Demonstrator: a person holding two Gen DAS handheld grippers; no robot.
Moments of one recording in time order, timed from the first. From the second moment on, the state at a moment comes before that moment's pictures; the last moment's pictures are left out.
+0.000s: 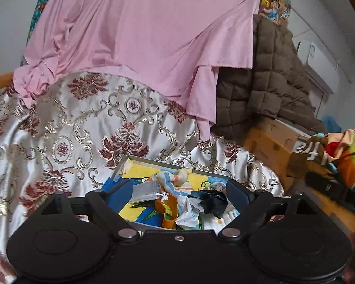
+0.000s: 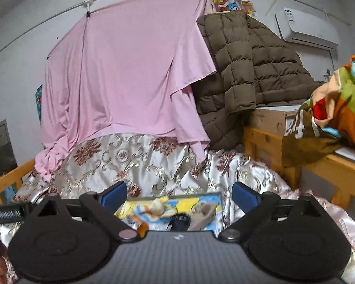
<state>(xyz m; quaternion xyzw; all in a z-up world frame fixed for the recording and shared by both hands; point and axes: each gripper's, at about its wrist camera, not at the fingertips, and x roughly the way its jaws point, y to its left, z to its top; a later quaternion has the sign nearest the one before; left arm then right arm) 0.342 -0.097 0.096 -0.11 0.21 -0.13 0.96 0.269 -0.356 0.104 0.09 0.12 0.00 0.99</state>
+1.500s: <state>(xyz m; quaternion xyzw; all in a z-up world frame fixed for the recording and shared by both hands) 0.112 -0.008 0.026 -0.11 0.24 -0.12 0.96 0.049 -0.250 0.051 0.02 0.17 0.02 0.98</state>
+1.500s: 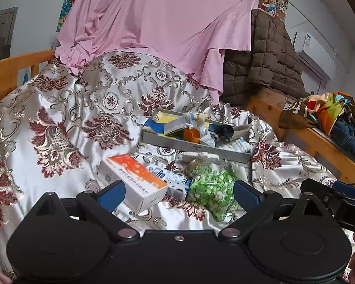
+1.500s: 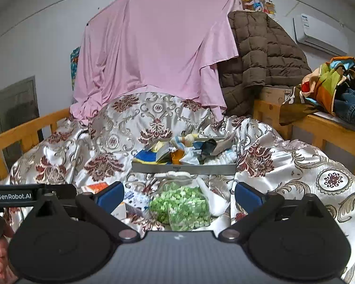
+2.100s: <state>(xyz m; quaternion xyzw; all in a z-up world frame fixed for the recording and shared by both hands) 0.092 0.013 0.009 -0.10 0.24 -0.09 0.96 0.042 -0.232 0.033 -0.01 0.21 0.01 0.98</state>
